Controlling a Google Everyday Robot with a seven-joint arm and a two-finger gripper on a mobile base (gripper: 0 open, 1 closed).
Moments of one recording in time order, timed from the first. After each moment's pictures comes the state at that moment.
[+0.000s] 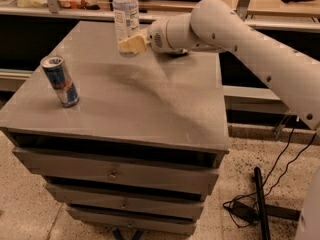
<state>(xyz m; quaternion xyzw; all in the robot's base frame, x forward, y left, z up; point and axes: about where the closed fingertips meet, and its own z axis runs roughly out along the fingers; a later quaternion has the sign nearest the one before) 0.732 0.061 0.916 -0.37 0.73 0.28 0.50</state>
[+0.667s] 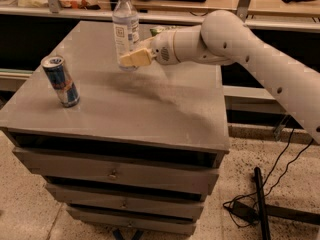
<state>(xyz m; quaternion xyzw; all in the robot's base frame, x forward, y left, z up) 0.690 0.060 0.900 -0.42 0.70 0.32 0.48</state>
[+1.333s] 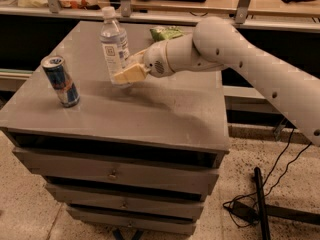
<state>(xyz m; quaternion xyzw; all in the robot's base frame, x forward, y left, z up) 0.648 0.085 0.876 -0.49 0.68 0.33 0.44</state>
